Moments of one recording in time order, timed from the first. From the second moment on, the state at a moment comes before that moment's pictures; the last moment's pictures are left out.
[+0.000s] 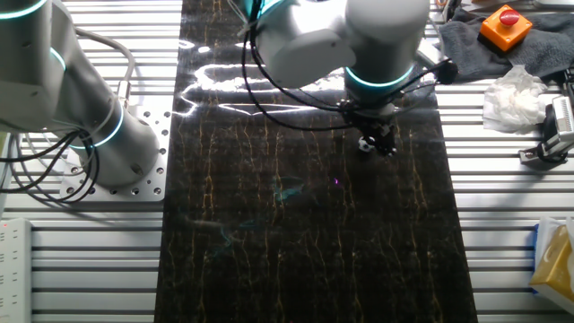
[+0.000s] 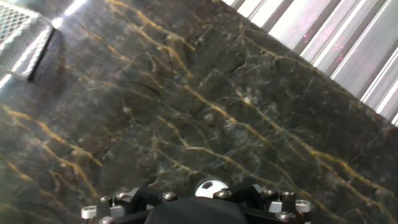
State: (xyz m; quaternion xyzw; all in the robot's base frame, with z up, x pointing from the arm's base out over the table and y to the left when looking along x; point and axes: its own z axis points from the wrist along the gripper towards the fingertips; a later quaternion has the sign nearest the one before) arm 0.518 0.036 0.014 -0.34 0.94 0.01 0.06
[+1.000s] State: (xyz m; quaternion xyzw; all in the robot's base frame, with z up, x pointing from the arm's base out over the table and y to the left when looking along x) arm 0.482 0.069 0.014 -0.30 0.95 0.02 0.06
